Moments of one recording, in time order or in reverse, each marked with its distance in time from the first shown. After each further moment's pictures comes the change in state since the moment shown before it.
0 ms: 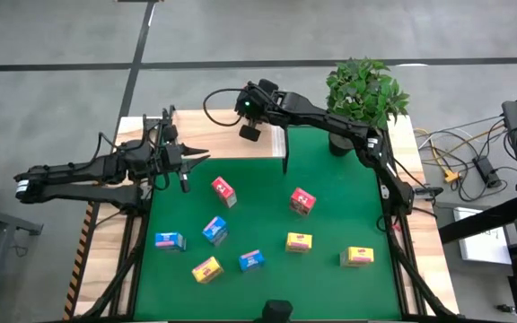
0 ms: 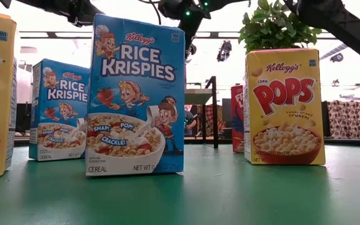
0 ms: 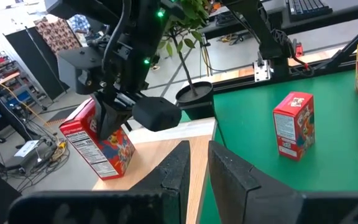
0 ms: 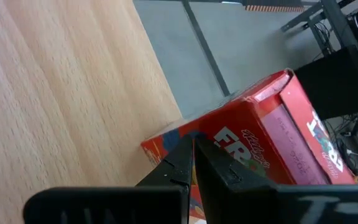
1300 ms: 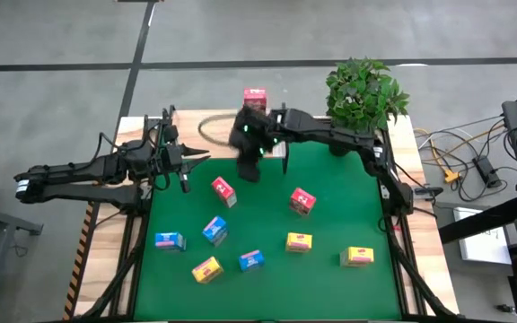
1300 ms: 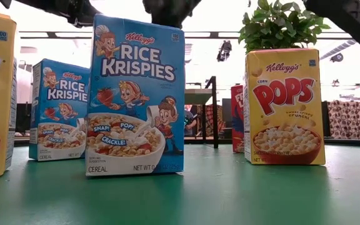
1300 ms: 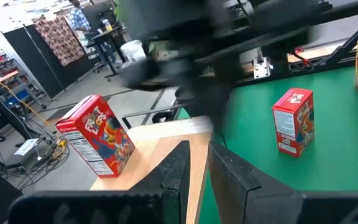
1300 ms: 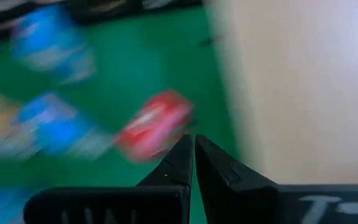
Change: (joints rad) left arm 0.000 0.003 0.000 -0.010 0.000 0.002; right arm 0.164 -0.062 0.000 -0.146 -0.673 0.236
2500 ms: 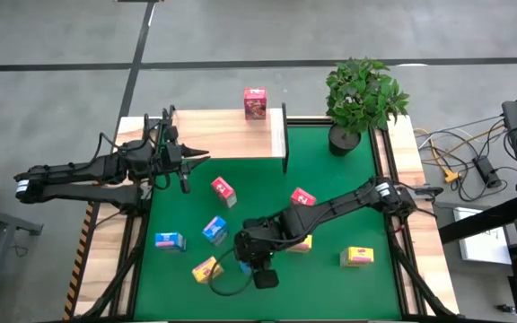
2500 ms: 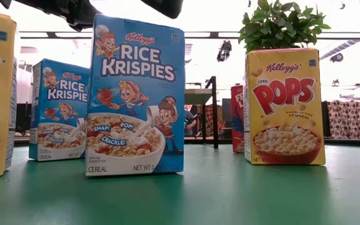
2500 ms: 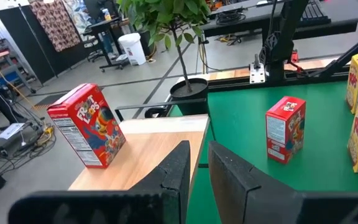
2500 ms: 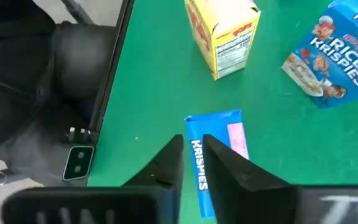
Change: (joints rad) left arm 0.000 -0.001 0.000 -0.010 0.004 -0.105; right arm 0.529 0.008 -0.217 0.134 0.103 0.231
